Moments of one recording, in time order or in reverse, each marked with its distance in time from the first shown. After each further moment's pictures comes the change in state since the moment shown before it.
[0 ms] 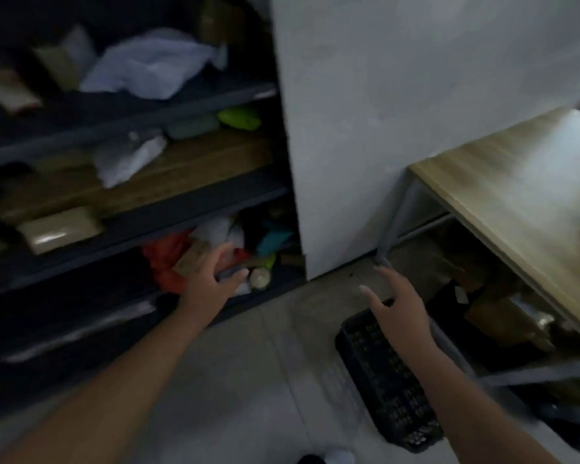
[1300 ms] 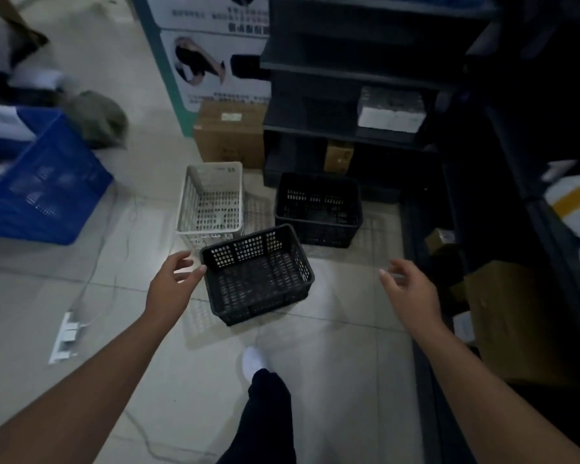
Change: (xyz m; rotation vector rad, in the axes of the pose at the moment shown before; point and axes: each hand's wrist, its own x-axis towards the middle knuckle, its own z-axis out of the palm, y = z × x) left_hand -0.837 -0.320 -0.454 -0.152 2.012 -1.441; right_hand -0.632 -0.676 0.726 -0.077 -1.604 -1.211
